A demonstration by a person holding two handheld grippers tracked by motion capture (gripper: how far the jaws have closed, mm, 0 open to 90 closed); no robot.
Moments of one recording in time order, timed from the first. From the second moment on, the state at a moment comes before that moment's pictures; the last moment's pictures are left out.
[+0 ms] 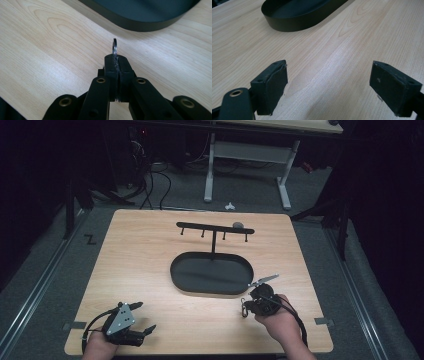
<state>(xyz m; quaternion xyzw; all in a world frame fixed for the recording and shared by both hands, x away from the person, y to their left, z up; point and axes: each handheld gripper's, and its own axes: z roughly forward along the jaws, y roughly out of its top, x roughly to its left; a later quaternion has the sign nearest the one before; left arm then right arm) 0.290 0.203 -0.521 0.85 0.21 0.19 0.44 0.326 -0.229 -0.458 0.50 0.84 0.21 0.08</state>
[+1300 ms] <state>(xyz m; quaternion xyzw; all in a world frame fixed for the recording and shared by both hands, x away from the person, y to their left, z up) 0.290 0.200 -0.522 0.86 0.21 0.18 0.43 0.336 -0.242 -0.390 0.53 0.83 0.16 0.07</state>
